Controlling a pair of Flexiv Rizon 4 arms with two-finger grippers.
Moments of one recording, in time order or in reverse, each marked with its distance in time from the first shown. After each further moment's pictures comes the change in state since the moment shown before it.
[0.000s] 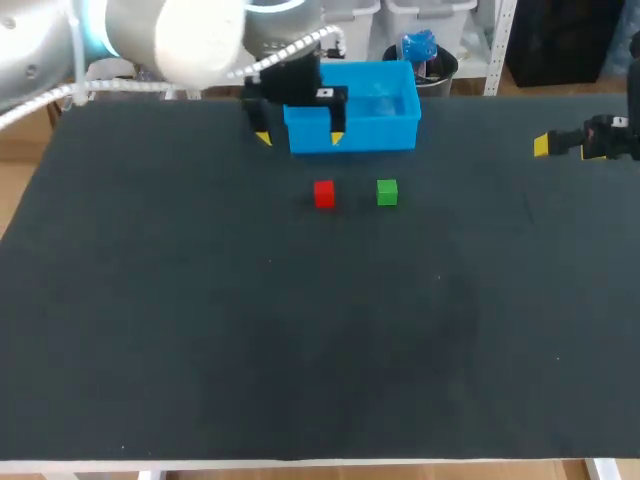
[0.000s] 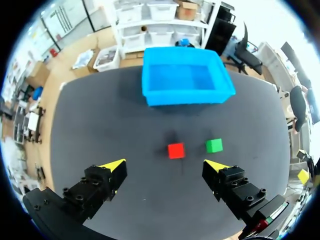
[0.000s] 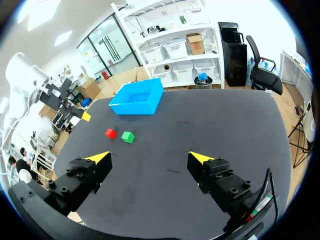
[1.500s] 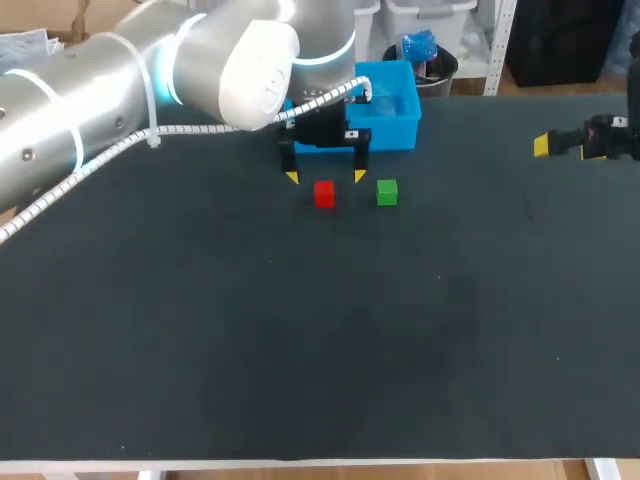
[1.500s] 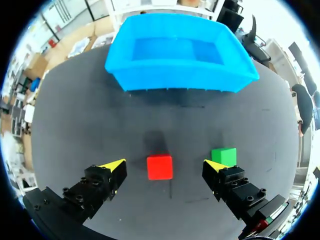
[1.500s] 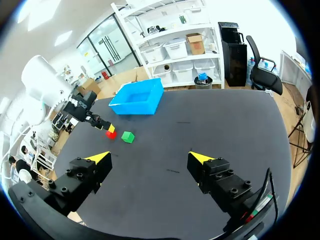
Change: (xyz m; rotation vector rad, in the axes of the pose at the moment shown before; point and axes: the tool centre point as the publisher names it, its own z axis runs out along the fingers) left arm 0.003 -0.025 0.095 0.002 0.082 -0.043; right arm 0.000 0.000 0.000 0.000 0.000 0.000
